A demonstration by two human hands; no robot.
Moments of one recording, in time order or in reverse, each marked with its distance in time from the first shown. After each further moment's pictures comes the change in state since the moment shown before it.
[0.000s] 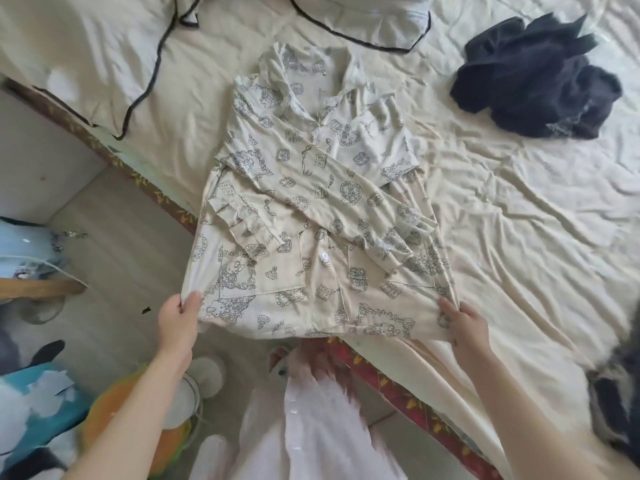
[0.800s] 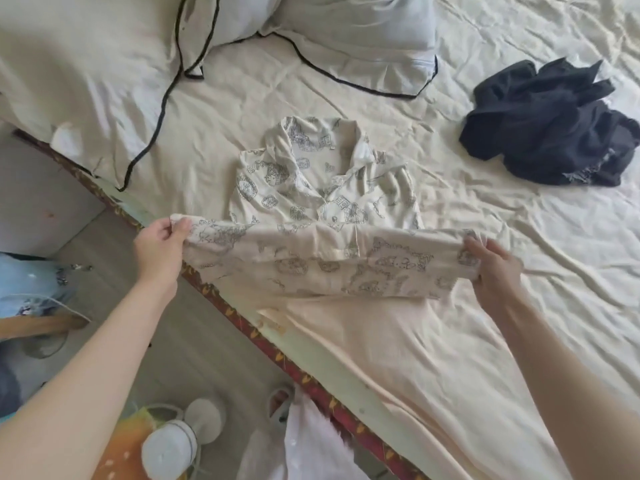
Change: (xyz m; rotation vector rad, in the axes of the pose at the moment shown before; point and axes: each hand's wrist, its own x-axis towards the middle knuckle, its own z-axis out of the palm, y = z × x) left_hand 0.098 0.180 0.043 -0.077 0.105 0.275; right_hand 0.060 -0.186 0.050 0.281 -0.181 -0.226
